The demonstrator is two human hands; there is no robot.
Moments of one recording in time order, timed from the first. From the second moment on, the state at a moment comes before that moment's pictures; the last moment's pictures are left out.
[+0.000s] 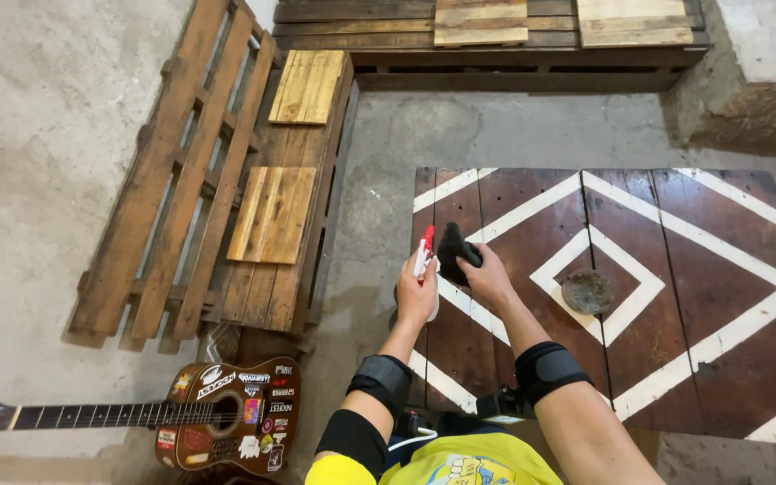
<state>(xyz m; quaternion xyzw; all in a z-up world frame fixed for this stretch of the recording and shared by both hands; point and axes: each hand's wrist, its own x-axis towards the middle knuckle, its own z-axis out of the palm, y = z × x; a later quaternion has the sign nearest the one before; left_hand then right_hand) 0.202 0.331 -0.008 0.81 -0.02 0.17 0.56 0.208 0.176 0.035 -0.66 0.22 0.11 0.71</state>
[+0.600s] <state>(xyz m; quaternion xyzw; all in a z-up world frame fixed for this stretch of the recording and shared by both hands) 0.238 0.327 -0.023 0.75 -0.10 0.16 0.64 0.228 0.170 0.013 -0.77 0.23 0.02 0.60</state>
